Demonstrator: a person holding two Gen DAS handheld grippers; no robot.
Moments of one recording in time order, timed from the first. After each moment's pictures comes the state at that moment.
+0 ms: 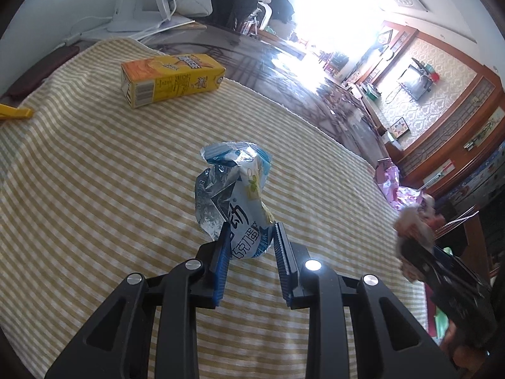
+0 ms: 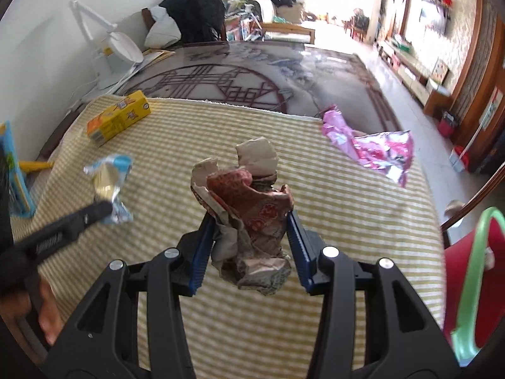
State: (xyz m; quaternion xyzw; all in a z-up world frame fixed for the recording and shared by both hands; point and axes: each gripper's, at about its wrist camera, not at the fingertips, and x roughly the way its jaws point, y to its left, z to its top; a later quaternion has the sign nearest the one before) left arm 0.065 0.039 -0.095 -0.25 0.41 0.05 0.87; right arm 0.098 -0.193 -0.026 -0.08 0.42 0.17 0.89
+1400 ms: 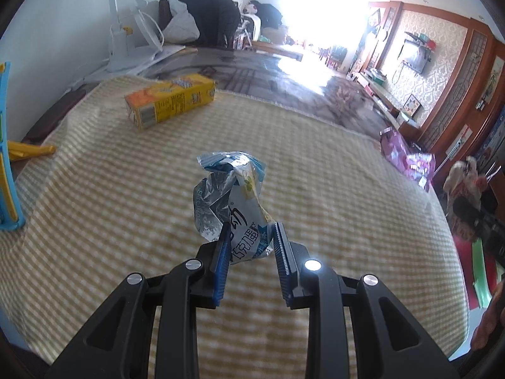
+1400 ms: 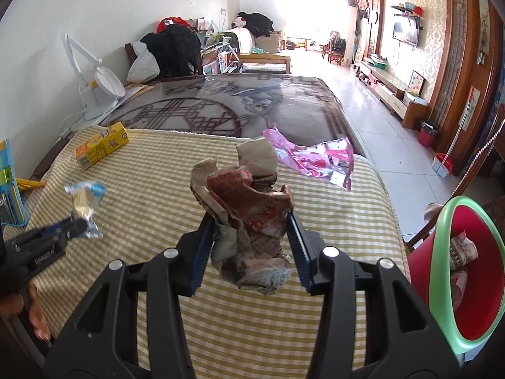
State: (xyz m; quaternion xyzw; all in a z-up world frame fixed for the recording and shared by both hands) left arm 0.024 -0.002 -0.083 -0.15 0.41 0.09 0.90; right arm 0.082 -0.259 -0.011 -0.03 0.36 0.14 0.92
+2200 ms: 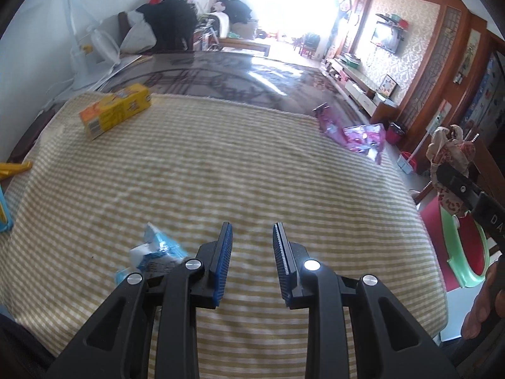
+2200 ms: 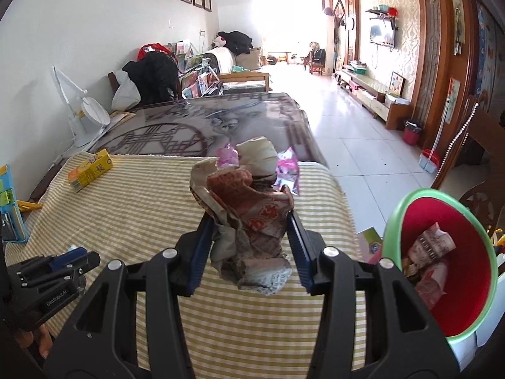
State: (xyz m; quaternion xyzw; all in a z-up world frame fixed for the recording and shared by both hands) left arm 0.018 -0.094 -0.049 -0.11 0.41 0.03 0.90; right arm 0.062 -0.327 0.011 0.00 0.32 0.11 0.94
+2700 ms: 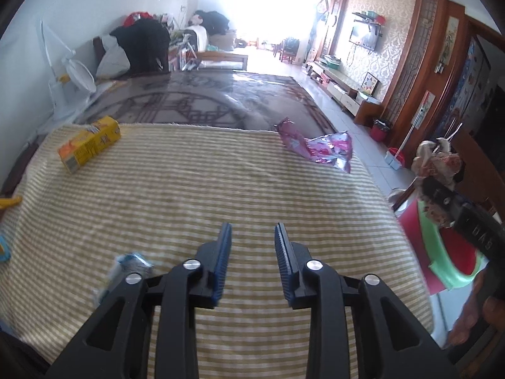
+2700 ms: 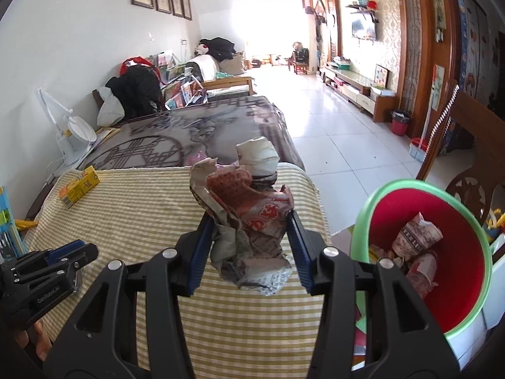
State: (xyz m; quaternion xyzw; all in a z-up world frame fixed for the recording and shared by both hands) left arm 0.028 -0.130 -0.024 -0.07 0.39 0.01 0.92; right arm 0.062 -0.368 0.010 0.05 0.32 0.08 0.94
